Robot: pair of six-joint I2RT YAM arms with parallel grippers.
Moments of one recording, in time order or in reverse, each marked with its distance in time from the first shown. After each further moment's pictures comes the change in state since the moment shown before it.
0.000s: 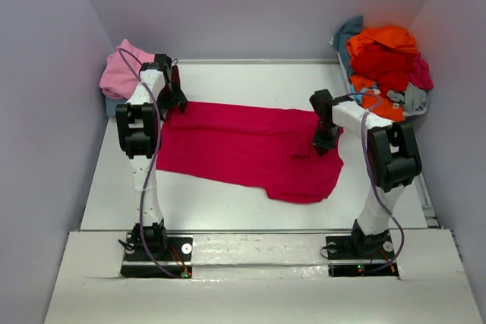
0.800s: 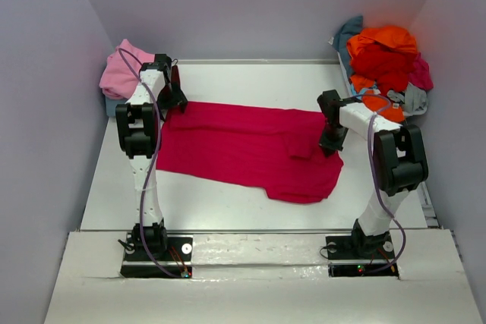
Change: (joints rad) left arm 0.000 0.000 0.000 0.000 0.000 0.000; right arm -0.043 -0.055 -0.041 -0.004 0.018 0.000
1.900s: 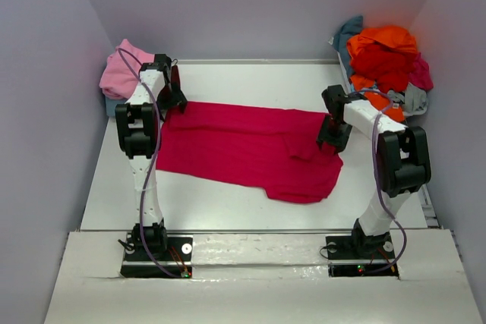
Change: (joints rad) left arm 0.000 -0.007 -0.008 0.004 -0.006 0.000; right arm -0.032 -0.017 0.026 -0.004 -0.054 -0.080
